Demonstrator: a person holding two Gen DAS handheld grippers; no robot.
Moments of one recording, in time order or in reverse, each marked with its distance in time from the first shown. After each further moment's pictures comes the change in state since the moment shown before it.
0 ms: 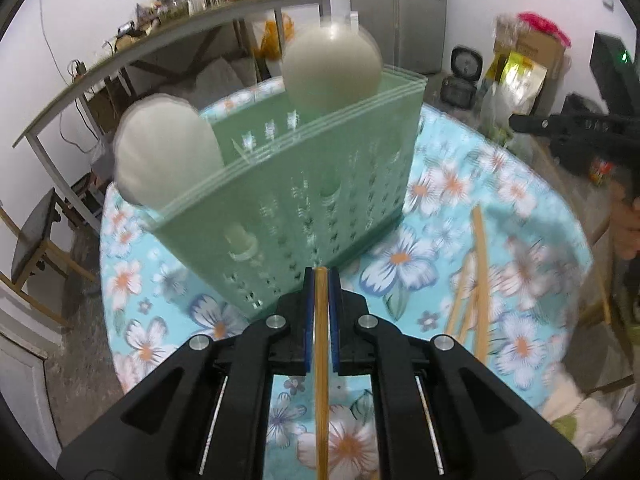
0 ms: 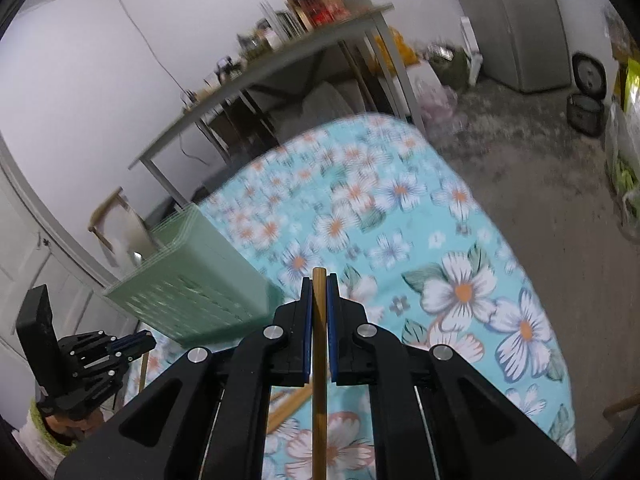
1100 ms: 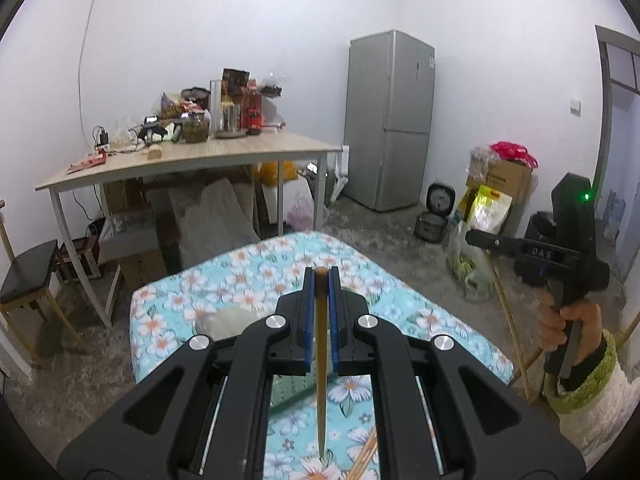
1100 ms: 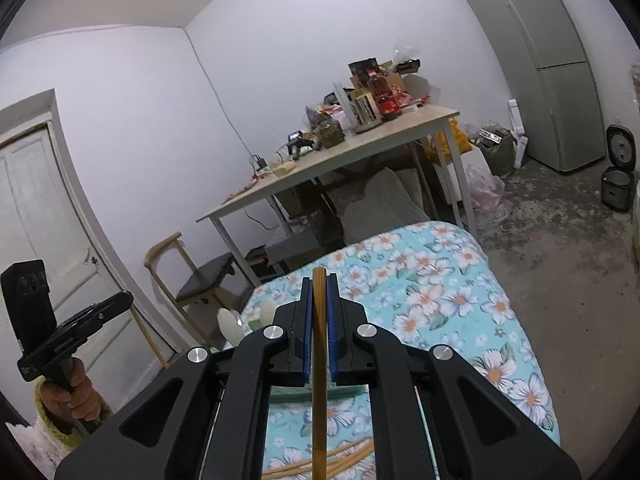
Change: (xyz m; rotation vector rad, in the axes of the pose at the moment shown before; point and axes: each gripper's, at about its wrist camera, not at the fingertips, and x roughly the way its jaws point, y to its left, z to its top) left arm -0.178 0.039 0.048 -0.113 -0.462 -0.086; right arm -0.101 0.075 0.039 -0.110 -0.253 0.174
